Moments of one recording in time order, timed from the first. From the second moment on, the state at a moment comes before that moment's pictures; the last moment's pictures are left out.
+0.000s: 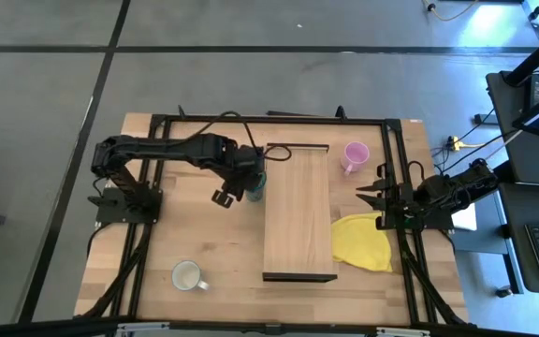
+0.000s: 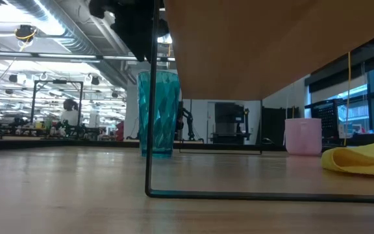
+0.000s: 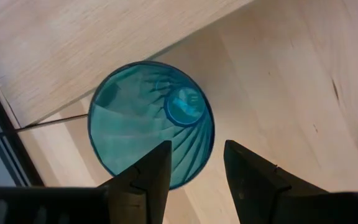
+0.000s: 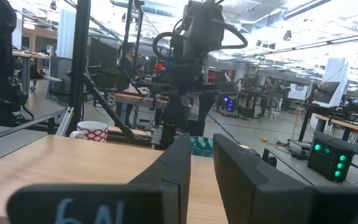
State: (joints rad) left arm 0.06 1.65 1.57 -1.19 -0.08 0.53; right arm 0.42 0.00 0.06 0.19 0.44 -0.27
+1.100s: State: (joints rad) left arm 0.06 1.65 1.42 -1.01 -0.09 0.42; right arm 0.42 0.00 0.06 0.19 0.44 -0.27
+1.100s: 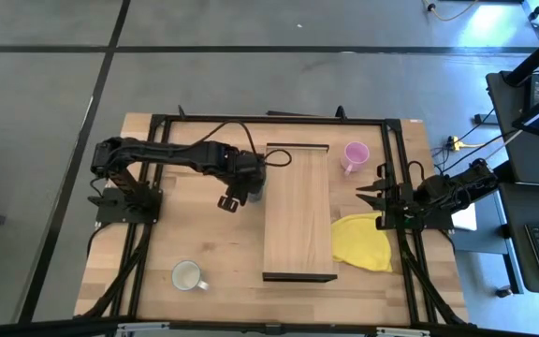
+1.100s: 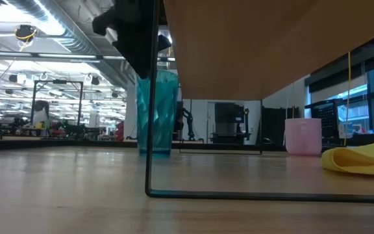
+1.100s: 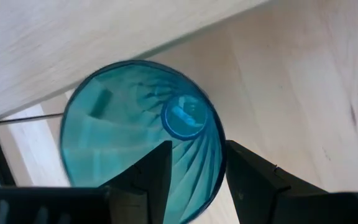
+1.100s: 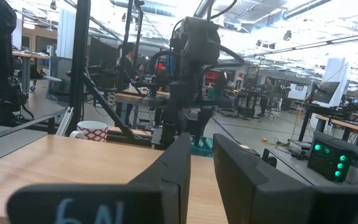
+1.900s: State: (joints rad) left arm 0.03 1.64 1.38 -1.03 -0.17 0.39; right arm 0.42 0.00 0.06 0.19 0.44 -0.27
